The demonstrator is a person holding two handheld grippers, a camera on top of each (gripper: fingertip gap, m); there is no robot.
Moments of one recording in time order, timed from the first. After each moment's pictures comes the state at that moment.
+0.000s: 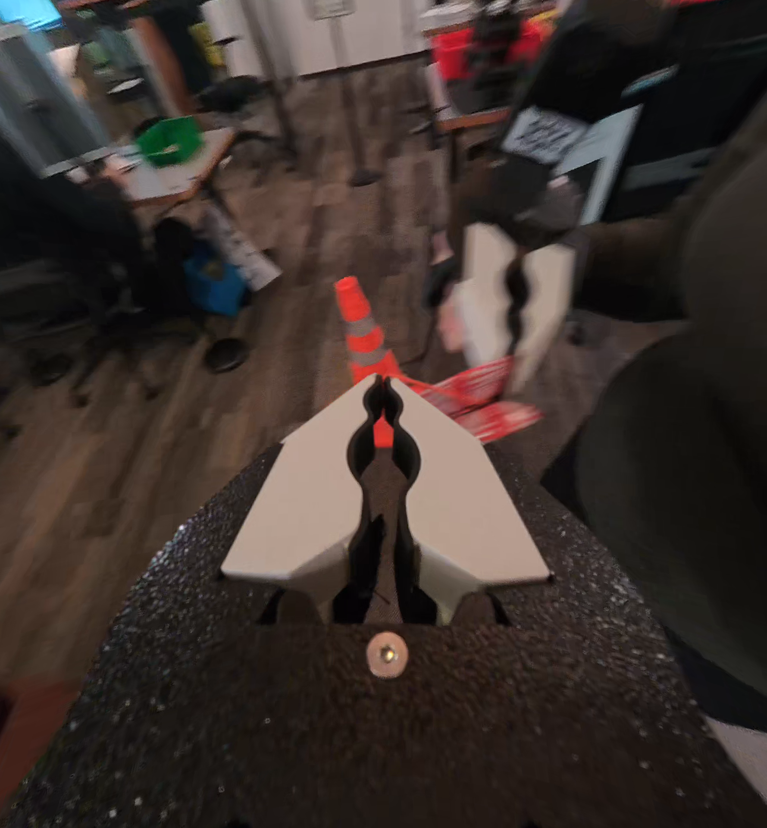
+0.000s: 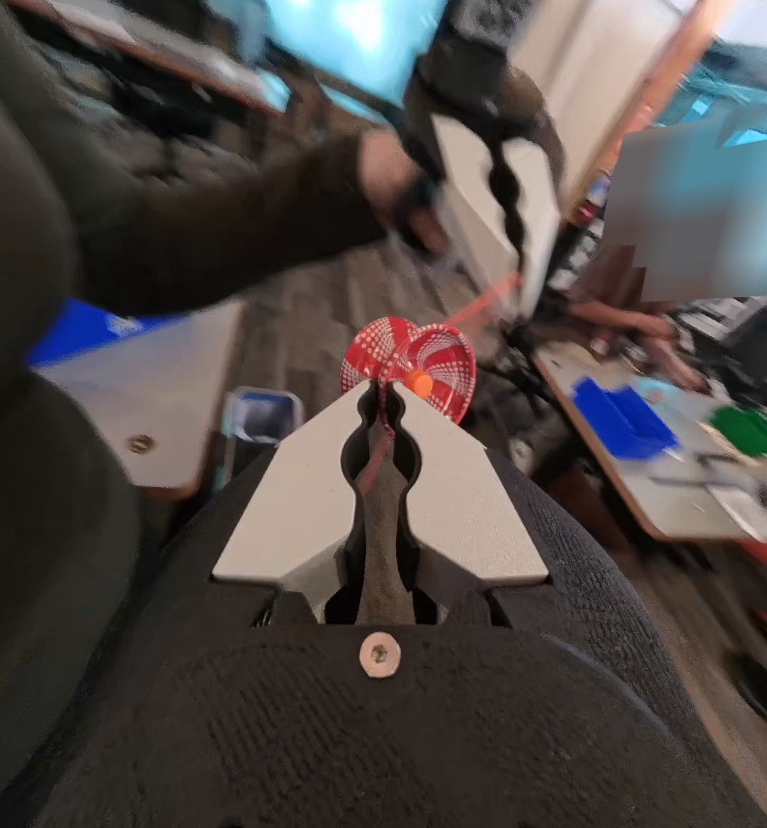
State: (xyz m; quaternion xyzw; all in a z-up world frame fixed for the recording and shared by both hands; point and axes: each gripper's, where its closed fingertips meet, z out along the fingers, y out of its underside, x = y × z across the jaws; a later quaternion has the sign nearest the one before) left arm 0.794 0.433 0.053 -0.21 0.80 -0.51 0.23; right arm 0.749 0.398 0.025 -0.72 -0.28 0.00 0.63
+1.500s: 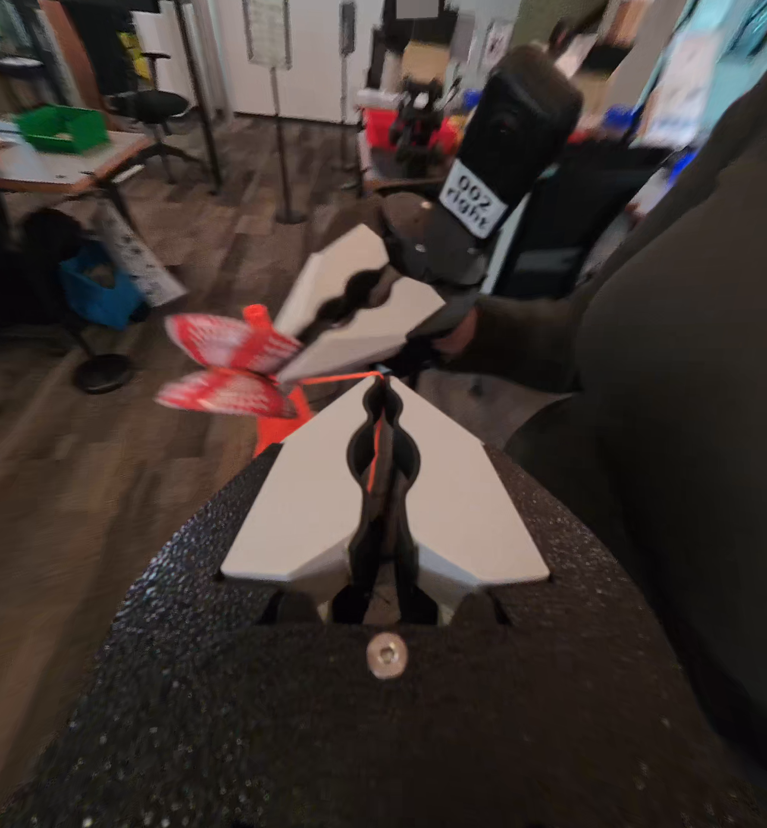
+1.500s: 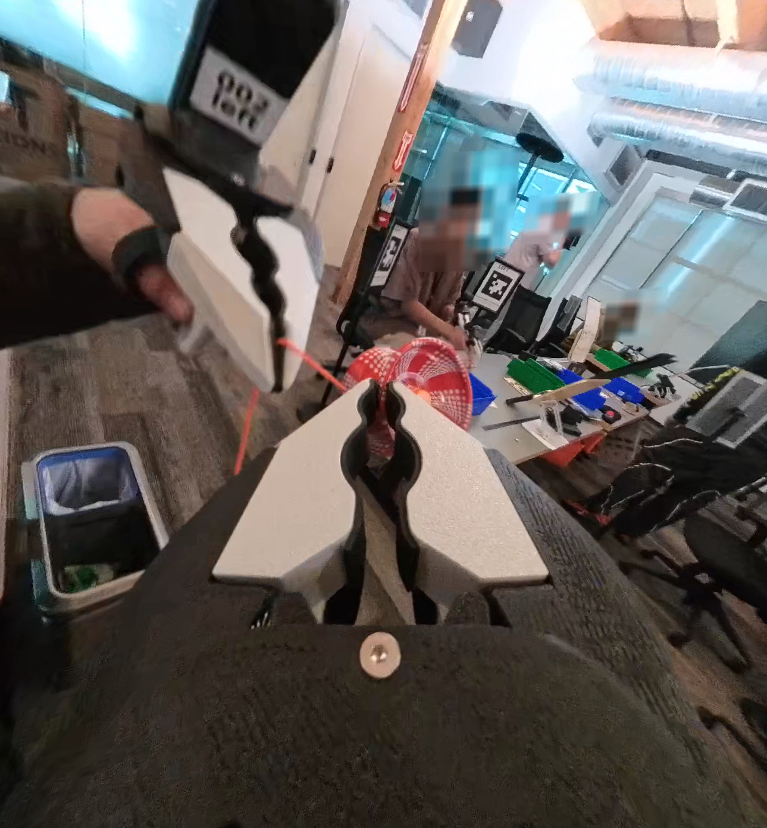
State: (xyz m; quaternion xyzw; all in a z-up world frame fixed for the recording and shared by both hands) left arm 0.770 0.370 0.032 -0.23 0.77 -0.59 0.12; right arm 0.801 0.400 0.043 -0.70 -0.12 -0.17 0.69
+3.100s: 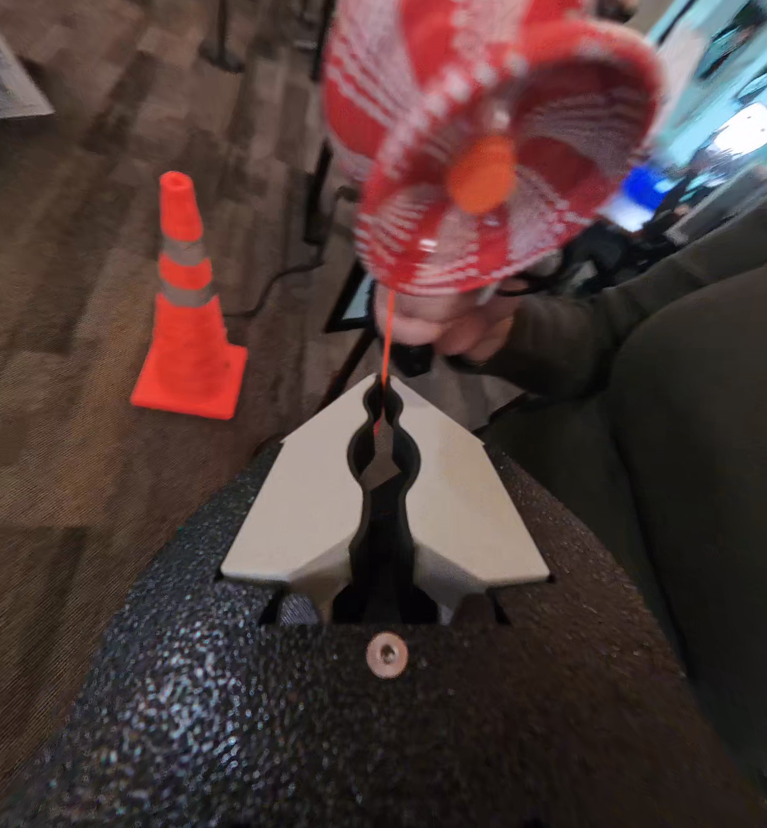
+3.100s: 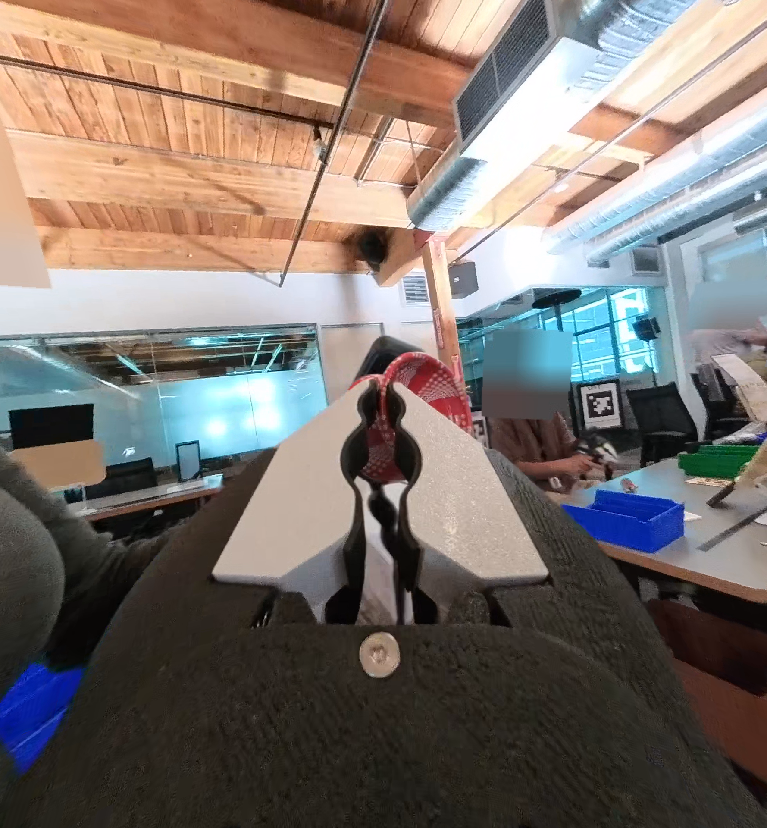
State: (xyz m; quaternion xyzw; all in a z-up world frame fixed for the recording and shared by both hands) left arm 0.821 0.348 -0.022 -0.31 0.78 -0.54 -0.05; right arm 0.820 0.357 0.098 -0.48 0.03 0.11 0.87
